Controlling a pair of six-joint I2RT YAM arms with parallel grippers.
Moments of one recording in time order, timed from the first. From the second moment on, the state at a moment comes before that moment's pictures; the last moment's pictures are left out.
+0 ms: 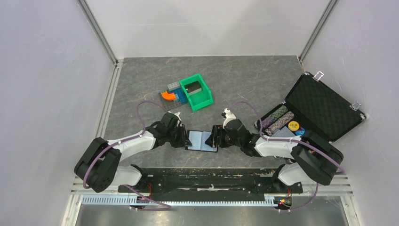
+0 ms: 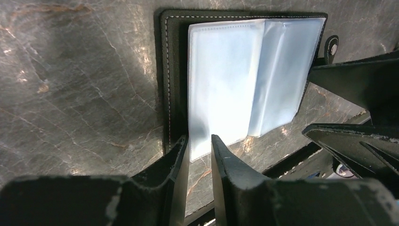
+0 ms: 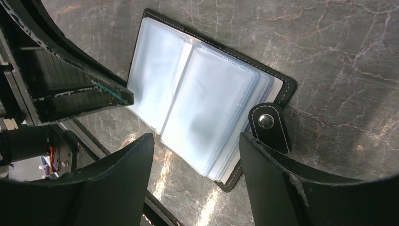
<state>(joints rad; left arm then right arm) -0.60 1.32 0.52 -0.16 0.25 -0.72 0.85 1.41 0.46 0.33 -0.07 0.73</state>
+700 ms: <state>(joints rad) -0.60 1.31 0.49 -0.12 0.27 -0.75 0.85 1.46 0.47 0.37 -0.08 0.76</state>
